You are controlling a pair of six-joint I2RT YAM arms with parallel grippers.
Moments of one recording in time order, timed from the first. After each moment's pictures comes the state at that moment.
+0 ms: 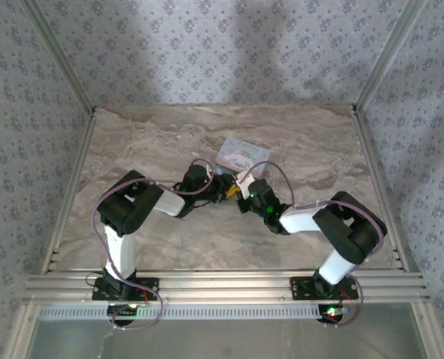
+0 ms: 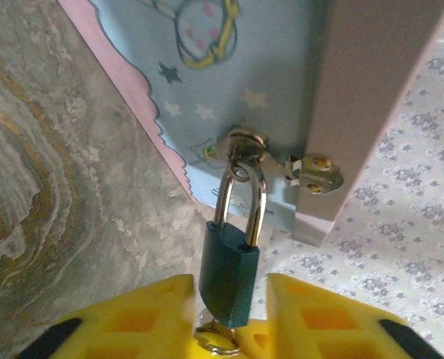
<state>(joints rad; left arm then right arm) -0.68 1.96 0.79 0.78 0.43 -1.52 0.73 1.63 0.54 0.57 0.14 0.00</state>
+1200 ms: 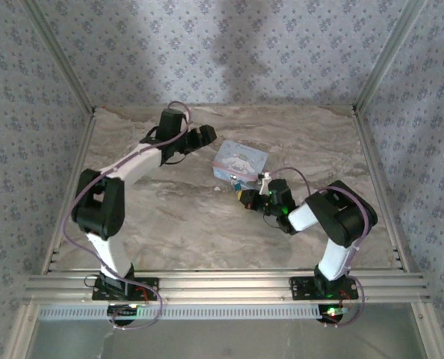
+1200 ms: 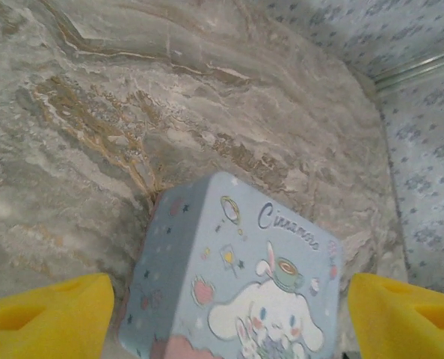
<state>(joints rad) -0.40 1.85 1.37 -0.17 0.37 -0.69 0.52 1.77 0.43 0.88 -0.36 0.79</state>
